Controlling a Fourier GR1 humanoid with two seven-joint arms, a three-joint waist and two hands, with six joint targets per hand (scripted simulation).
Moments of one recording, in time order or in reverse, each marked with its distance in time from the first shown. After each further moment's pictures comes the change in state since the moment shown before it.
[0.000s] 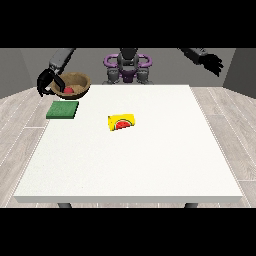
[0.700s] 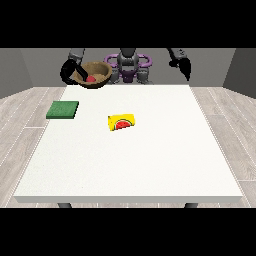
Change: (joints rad) left arm 0.102 -0.222 -0.191 0.056 -0.184 0.189 0.027; right arm -0.017 0.265 0.228 -0.055 0.122 -0.153 0.219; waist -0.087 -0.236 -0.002
